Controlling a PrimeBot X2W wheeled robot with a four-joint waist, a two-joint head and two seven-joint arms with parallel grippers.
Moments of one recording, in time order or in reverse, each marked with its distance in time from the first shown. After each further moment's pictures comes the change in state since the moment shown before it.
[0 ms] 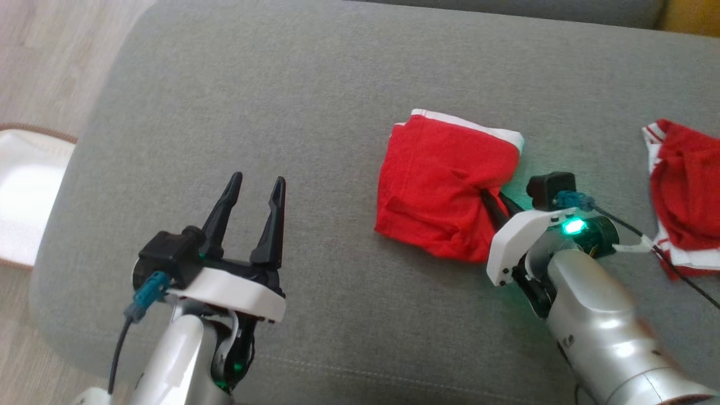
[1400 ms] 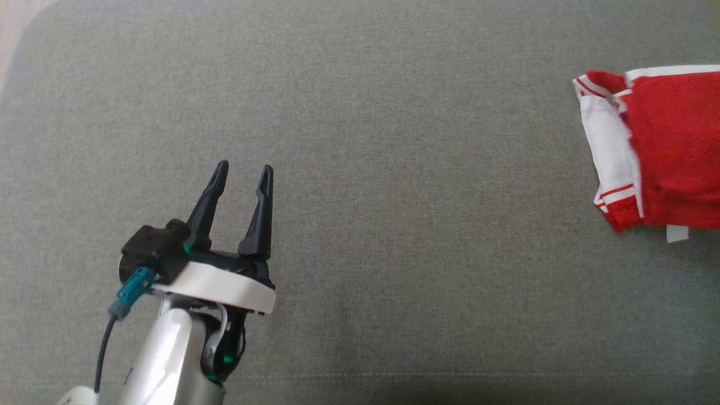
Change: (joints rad) left arm -0.009 0.000 0.041 -0.021 0.011 -0.021 -0.006; right arm -0.037 -0.760 0.190 -0.421 -0.035 0.000 0.442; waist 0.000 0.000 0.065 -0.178
